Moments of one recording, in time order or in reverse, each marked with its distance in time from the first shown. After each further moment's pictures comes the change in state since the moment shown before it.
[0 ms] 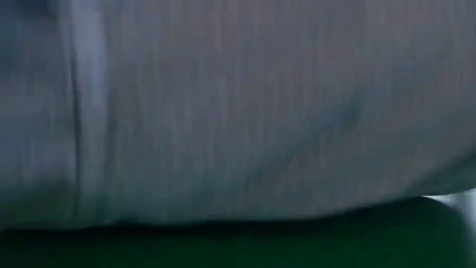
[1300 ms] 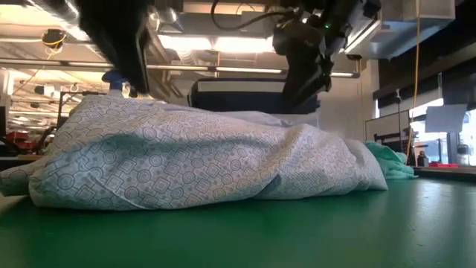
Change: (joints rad) left arm 0.251 -0.193 -0.234 -0.468 -0.280 0.008; right arm -0.837 -0.059 -0.164 0.129 -0.062 -0.126
